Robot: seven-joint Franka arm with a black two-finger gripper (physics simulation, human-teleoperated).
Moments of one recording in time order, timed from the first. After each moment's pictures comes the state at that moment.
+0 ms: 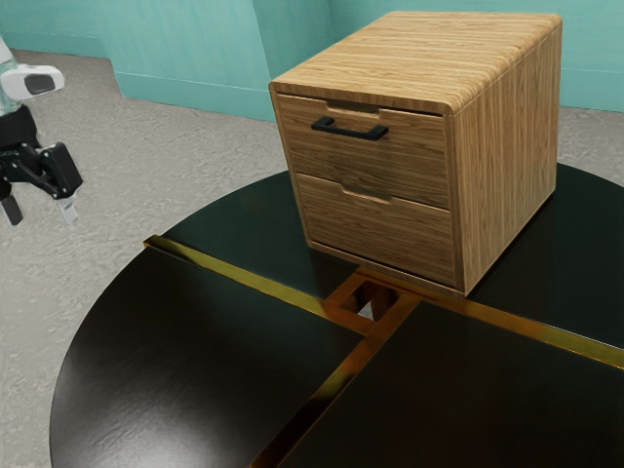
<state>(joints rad) 0.32 -0.05 0.20 -1.39 0.01 1.26 0.09</state>
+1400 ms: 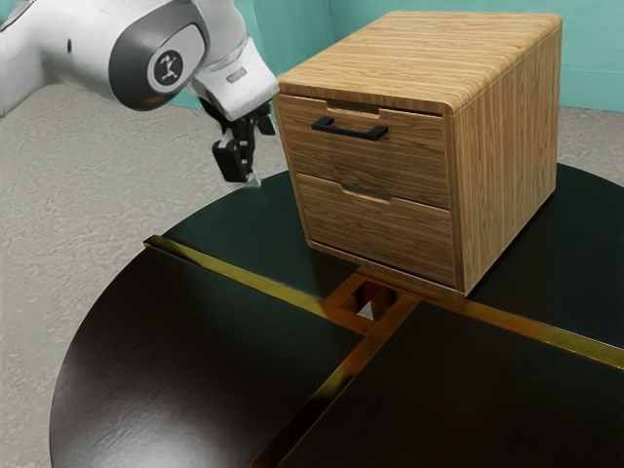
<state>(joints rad) -0.01 0.13 0.03 -1.31 0.20 1.77 1.19</state>
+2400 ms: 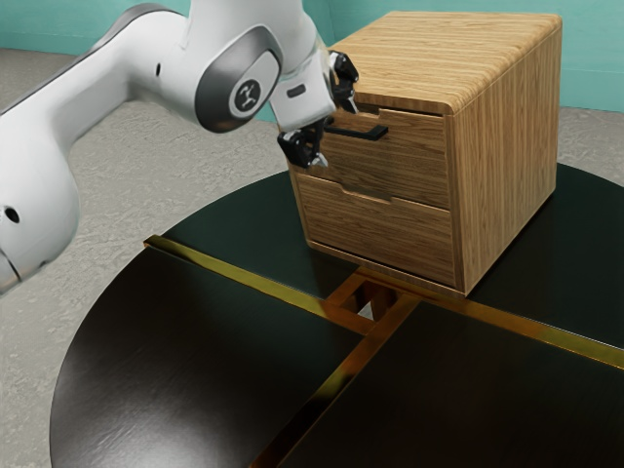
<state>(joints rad) -0.02 0.31 -0.03 -1.17 0.23 2.02 1.48</state>
